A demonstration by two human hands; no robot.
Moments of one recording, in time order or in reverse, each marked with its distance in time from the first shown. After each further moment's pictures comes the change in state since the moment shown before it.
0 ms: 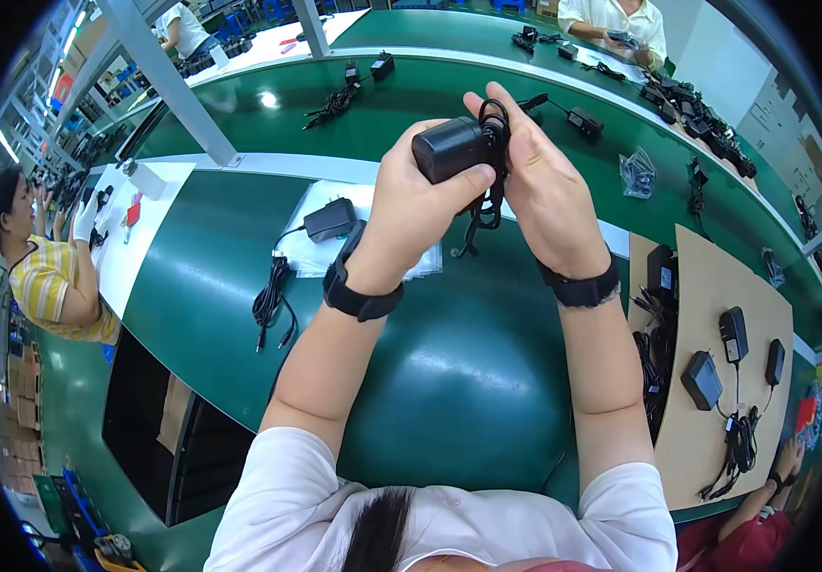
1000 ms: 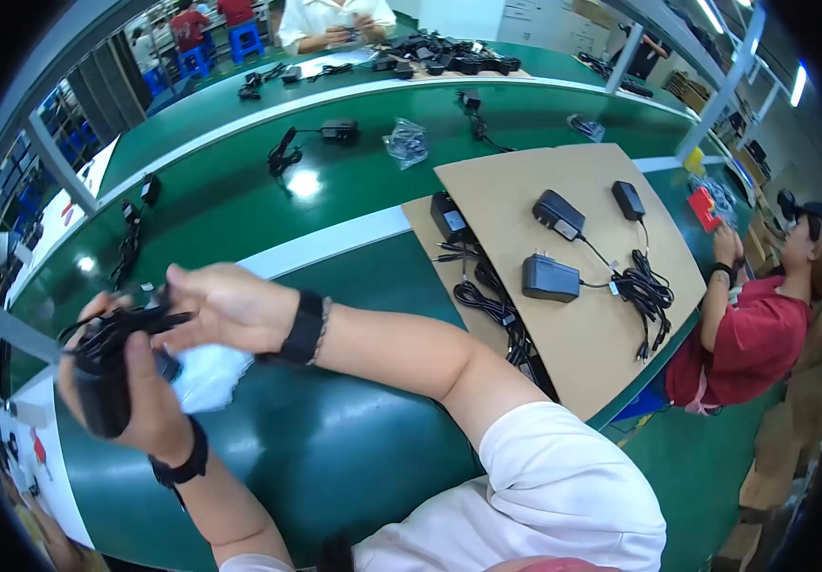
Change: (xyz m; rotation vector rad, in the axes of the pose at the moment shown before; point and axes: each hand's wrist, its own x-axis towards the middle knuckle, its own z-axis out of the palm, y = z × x) left_hand -0.023 0.021 -0.015 0.244 0.192 0.759; right_hand 0.002 0.034 0.023 0.812 0.017 0.408
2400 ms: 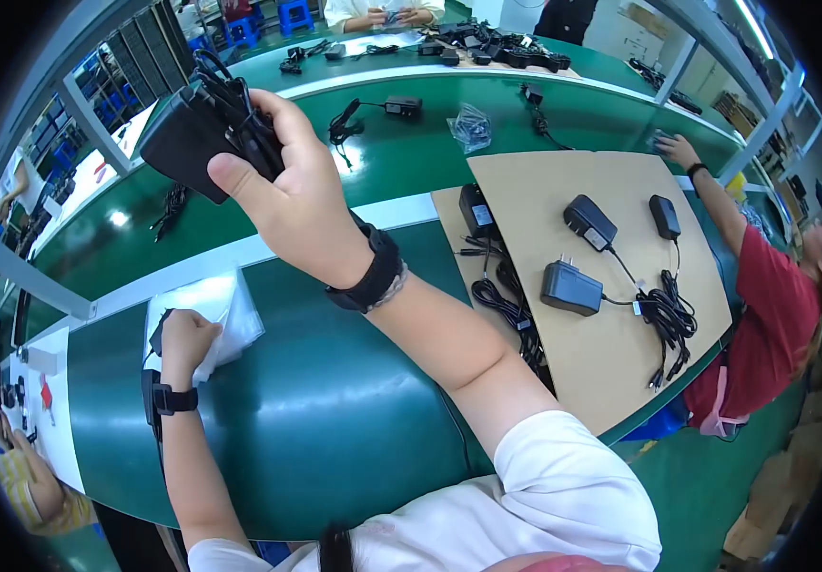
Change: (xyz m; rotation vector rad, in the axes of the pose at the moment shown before) left_hand -0.058 -0.093 -0.067 1.043 -0.962 -0.647; right_hand -0.040 -0.055 0.015 -1.044 0.156 -1.102
